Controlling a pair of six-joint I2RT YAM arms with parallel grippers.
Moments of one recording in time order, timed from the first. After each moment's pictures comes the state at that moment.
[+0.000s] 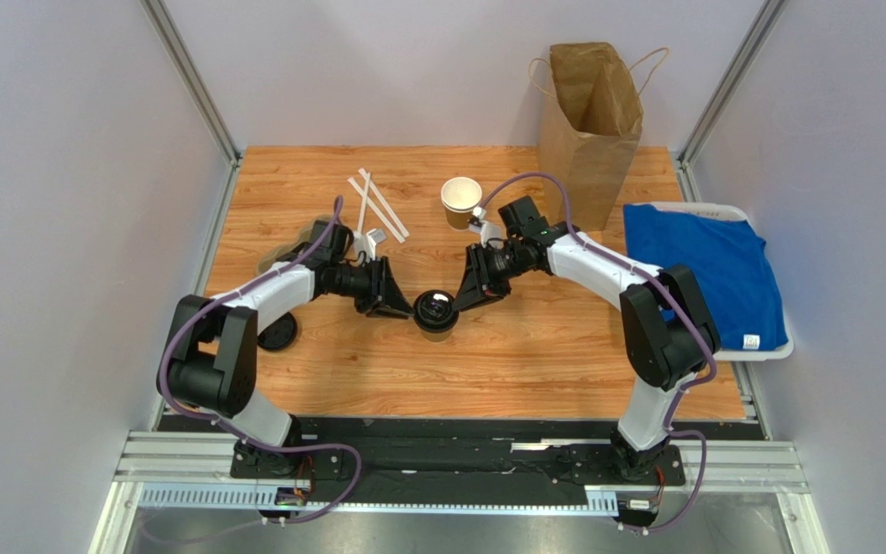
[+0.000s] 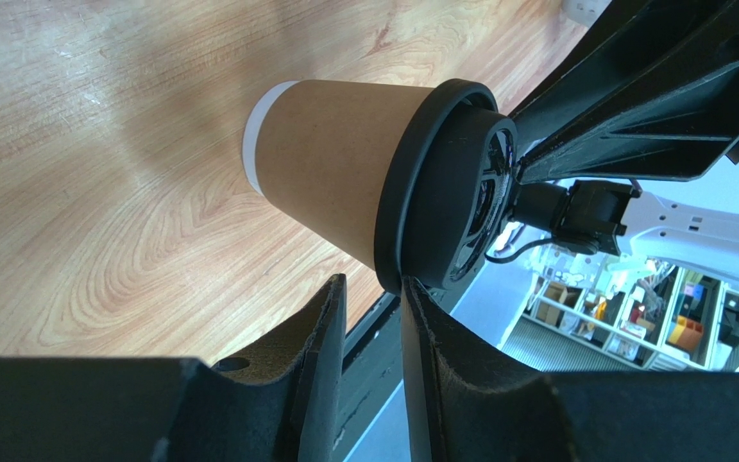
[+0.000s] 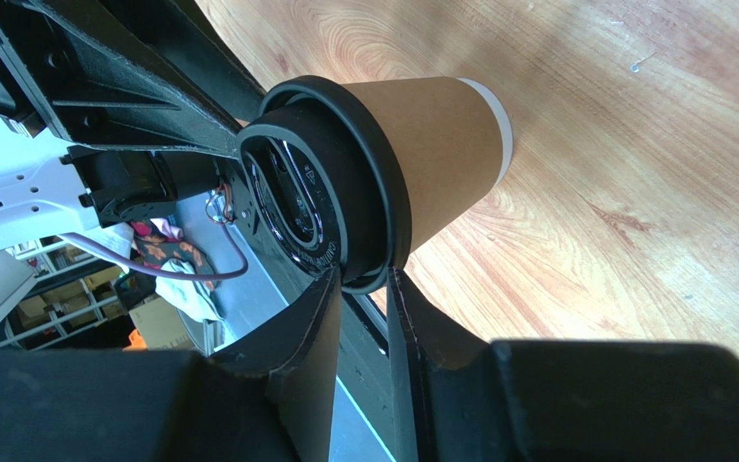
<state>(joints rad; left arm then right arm) -0.26 1.56 0.87 -0.35 0.86 -0.45 0.50 1.79 1.25 -0.49 -0.78 0.42</state>
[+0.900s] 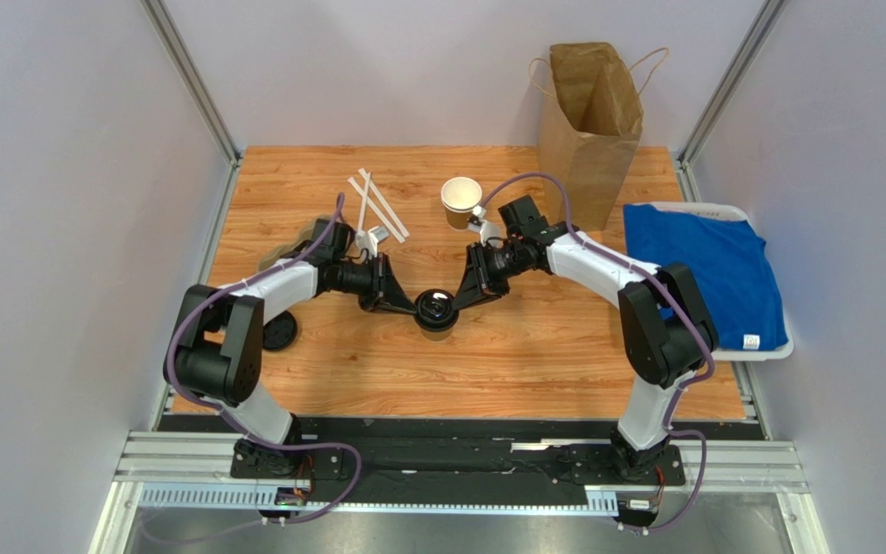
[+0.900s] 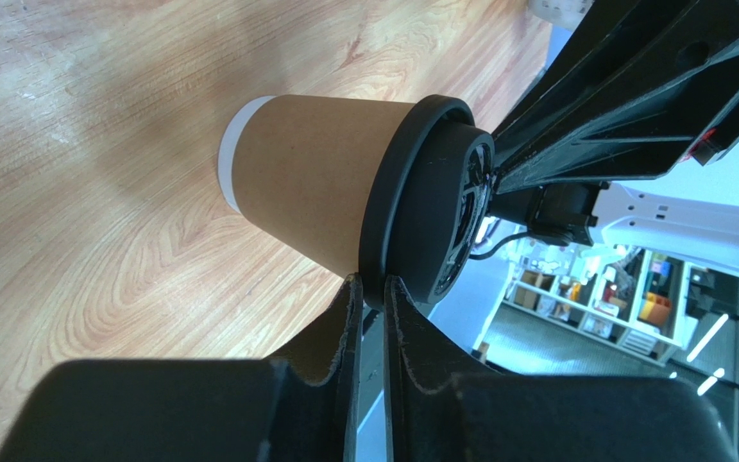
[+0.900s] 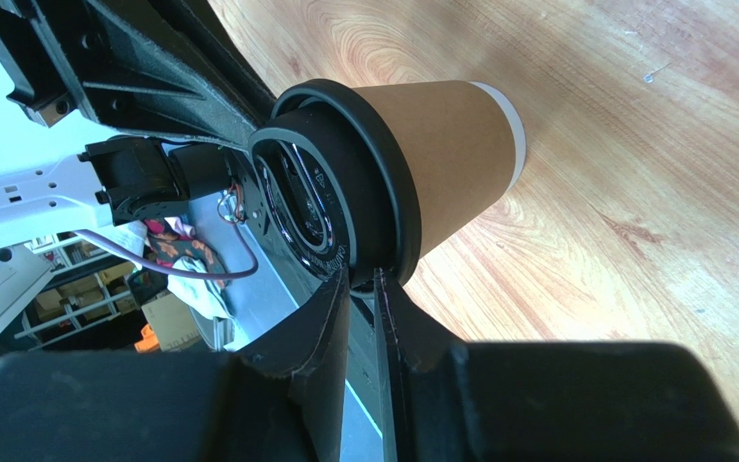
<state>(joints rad) -0.25 1.61 0.88 -0.28 0.92 -0.47 0.50 1.81 1.25 -0.47 -0.80 0.44</state>
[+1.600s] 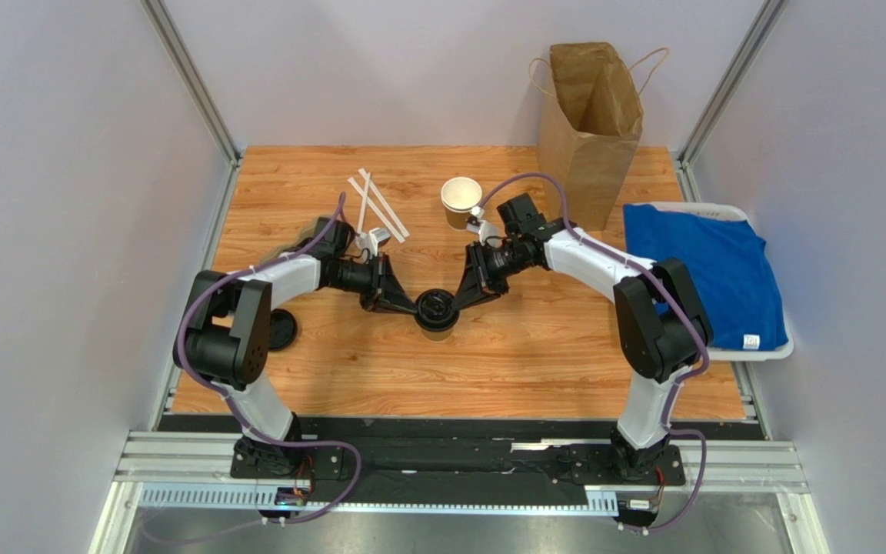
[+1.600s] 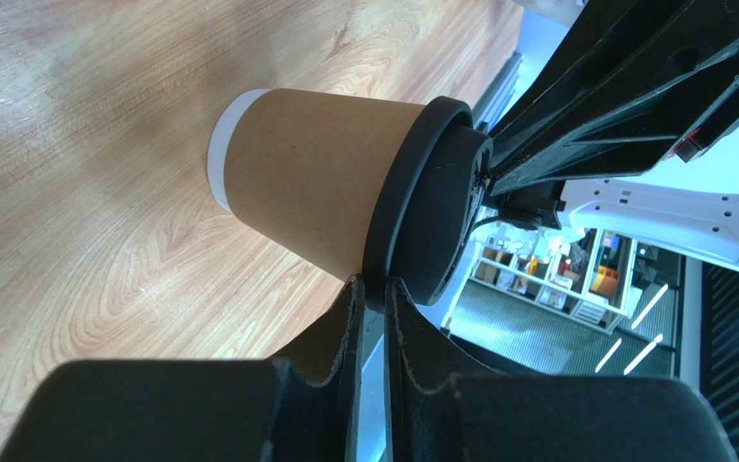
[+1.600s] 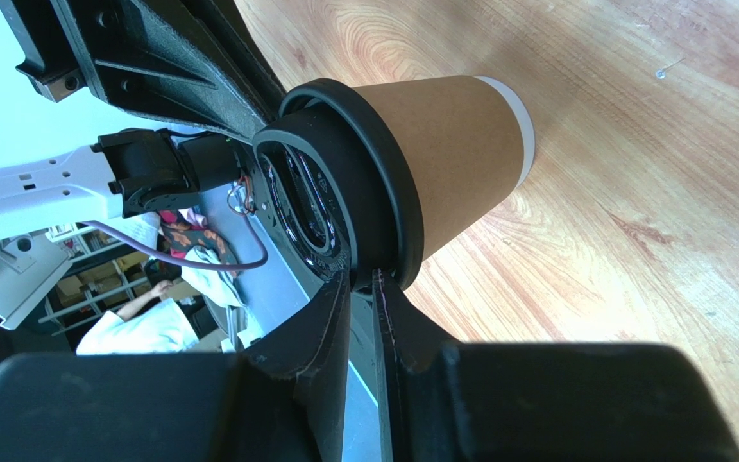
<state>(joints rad) -0.23 1.71 0.92 -0.30 1.02 -0.47 0.50 1.85 1.29 -0.51 -0.83 0.43</state>
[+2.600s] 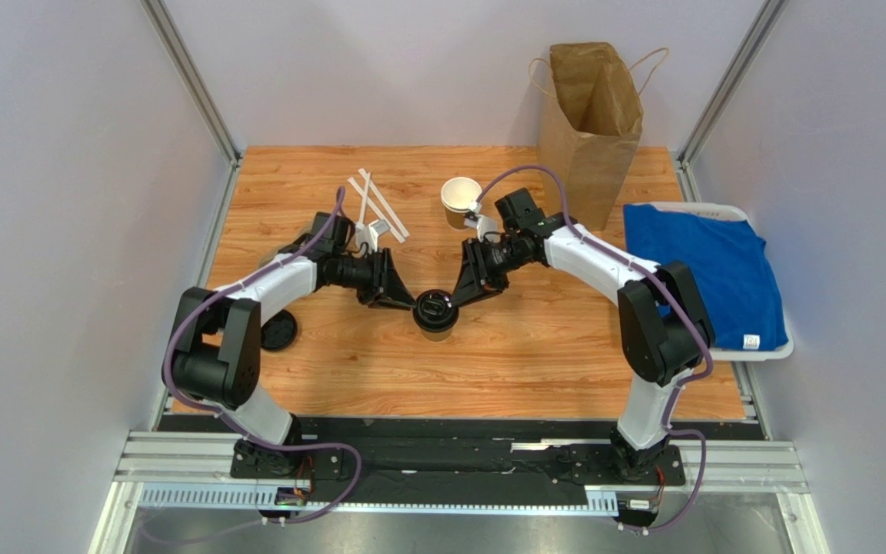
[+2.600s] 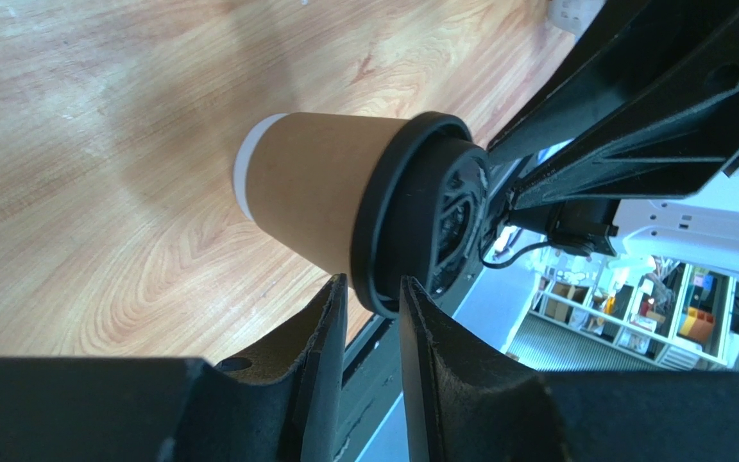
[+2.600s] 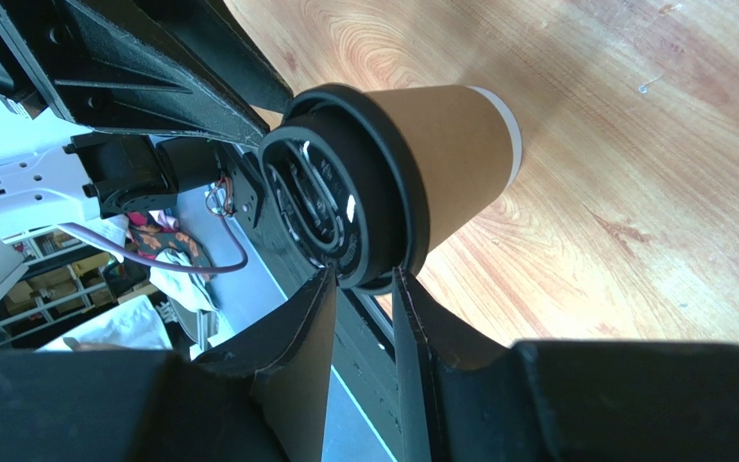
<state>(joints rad) -0.25 1.61 0.94 -0.35 0.87 -0.43 0.50 1.83 1.33 -0.56 -0.79 0.38</state>
